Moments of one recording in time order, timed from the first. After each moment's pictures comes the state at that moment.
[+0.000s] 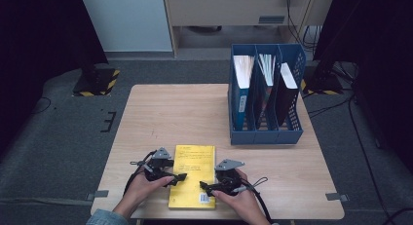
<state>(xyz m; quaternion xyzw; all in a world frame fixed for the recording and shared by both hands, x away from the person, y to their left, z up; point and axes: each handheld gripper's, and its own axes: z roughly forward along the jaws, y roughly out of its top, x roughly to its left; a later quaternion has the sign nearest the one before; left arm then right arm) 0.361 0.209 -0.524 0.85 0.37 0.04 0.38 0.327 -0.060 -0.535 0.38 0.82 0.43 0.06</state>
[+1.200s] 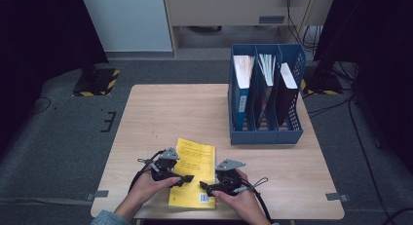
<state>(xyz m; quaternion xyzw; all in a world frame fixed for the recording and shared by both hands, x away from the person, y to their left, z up) 0.358 0.184 -0.508 0.87 0.32 0.00 0.38 0.327 -0.062 -0.537 0.38 0.82 0.43 0.06</state>
